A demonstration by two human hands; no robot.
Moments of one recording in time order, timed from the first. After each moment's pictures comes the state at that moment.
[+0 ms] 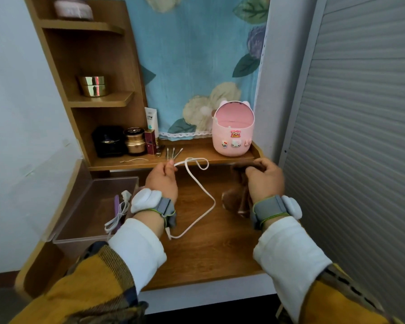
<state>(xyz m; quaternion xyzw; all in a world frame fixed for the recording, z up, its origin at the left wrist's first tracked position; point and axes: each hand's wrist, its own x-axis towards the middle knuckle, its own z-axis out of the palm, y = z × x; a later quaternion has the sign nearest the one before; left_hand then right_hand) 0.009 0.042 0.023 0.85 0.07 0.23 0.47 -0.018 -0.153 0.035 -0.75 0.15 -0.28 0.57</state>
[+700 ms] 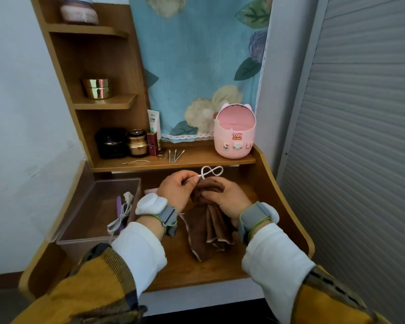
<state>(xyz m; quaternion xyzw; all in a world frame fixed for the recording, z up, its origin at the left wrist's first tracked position) -0.001 0.036 0.023 0.87 -0.08 0.13 0.46 -0.009 -0.106 0.008 -0.77 -0.06 -0.01 0.64</state>
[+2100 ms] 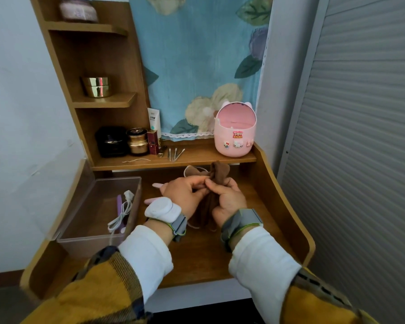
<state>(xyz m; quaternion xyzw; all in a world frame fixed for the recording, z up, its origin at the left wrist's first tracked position) -0.014 0.028 0.019 0.90 -0.13 0.14 0.40 -0.013 -0.078 0.005 -0.37 0.11 -0.03 0.92</state>
